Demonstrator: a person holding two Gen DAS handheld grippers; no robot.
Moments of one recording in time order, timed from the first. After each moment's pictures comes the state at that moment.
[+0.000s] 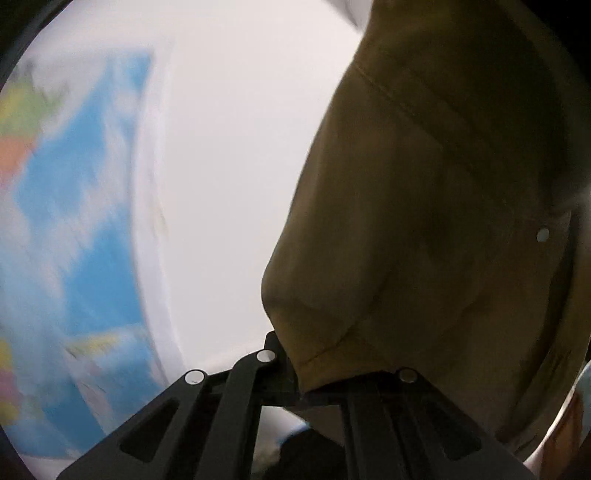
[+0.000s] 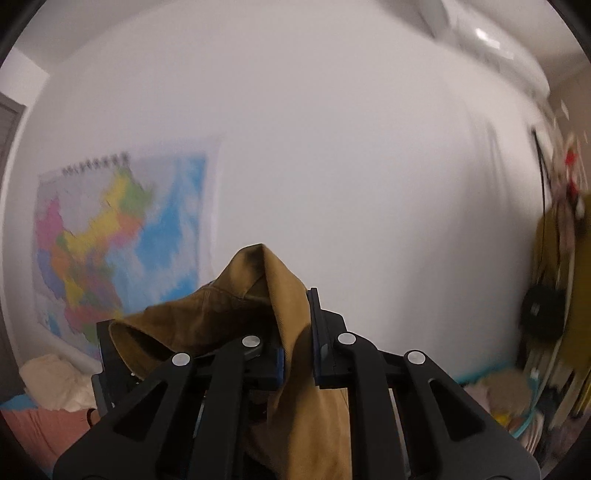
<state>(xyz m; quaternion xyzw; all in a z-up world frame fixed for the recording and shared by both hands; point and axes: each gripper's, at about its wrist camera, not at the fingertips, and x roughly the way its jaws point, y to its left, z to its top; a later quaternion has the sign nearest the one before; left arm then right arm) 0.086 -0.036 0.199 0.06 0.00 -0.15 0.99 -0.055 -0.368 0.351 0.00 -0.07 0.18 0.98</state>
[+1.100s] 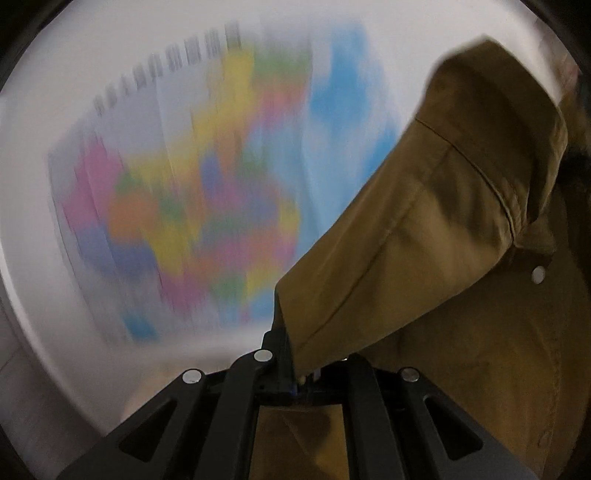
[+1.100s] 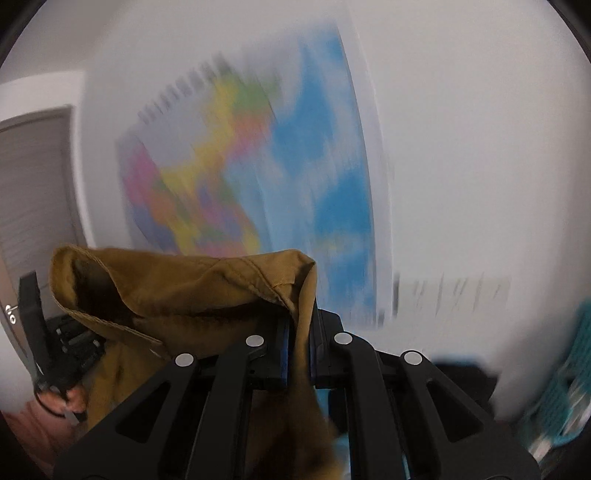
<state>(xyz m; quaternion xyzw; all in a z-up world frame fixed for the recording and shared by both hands) -0.065 0.157 0.116 0.10 0.21 0.19 0.95 0.072 -0.152 0.226 0.02 0.20 0.38 0.90</state>
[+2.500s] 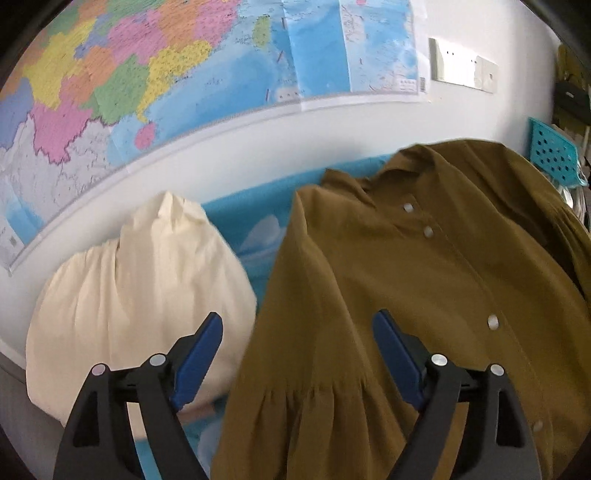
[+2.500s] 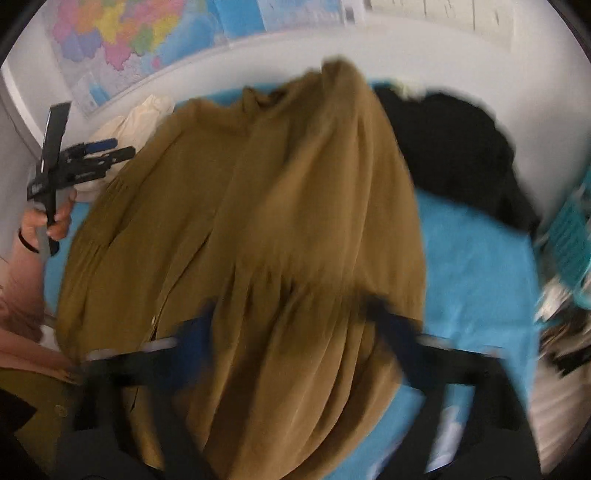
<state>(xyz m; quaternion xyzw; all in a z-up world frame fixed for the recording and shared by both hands) 0.008 0.251 -0.047 0.06 0.41 0.06 0.91 0.016 -0.179 -0.017 -0.03 0.49 0.32 0.81</state>
